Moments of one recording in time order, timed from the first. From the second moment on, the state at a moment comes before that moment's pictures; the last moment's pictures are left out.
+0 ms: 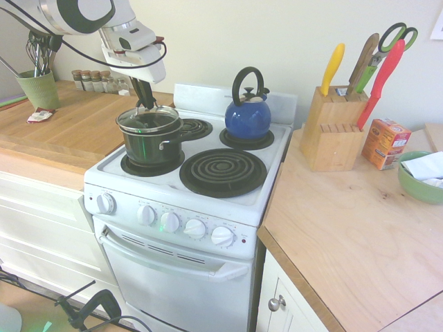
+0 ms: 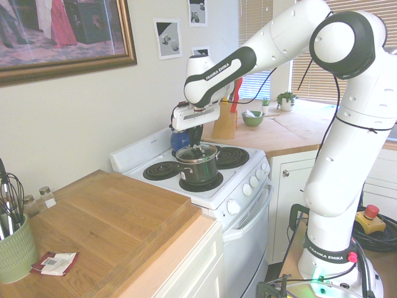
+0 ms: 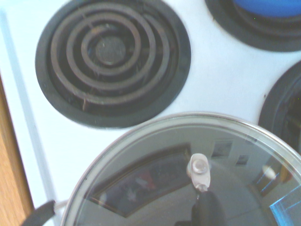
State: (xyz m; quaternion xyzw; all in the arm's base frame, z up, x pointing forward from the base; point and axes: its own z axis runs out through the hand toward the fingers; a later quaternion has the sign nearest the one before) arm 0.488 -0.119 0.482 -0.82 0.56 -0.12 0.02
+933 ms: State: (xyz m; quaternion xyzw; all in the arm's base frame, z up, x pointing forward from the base) arm 0.495 -0.122 0.466 -0.82 0.56 -0.11 0.02
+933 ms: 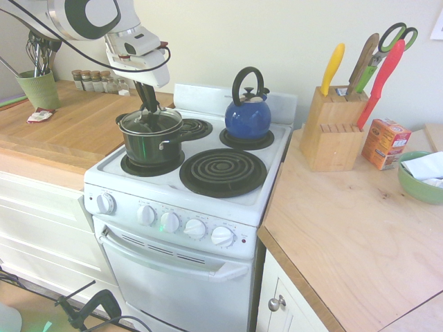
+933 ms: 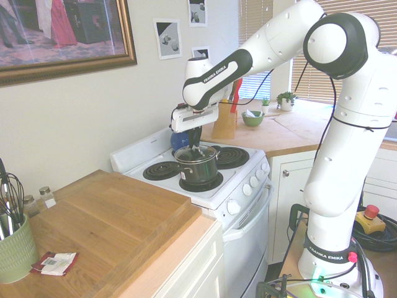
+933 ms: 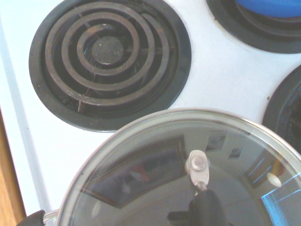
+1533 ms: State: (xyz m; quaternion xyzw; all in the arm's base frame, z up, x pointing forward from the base) arm 0.486 -0.115 0.471 -0.83 0.55 -0.11 0.01
